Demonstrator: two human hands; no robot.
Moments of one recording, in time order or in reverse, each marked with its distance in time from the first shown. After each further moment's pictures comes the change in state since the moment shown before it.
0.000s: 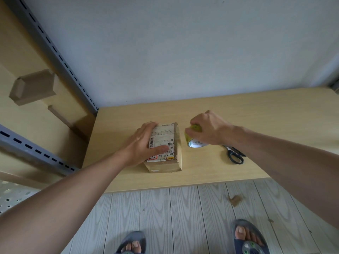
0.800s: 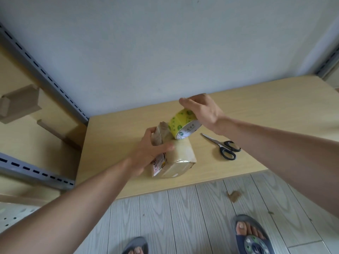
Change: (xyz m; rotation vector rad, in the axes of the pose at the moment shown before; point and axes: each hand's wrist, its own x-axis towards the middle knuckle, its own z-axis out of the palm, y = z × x) left_hand 0.000 0.062 0.016 -0.885 -0.081 -0.239; right_hand -0.006 -0.013 -0.034 0.672 0.264 0.233
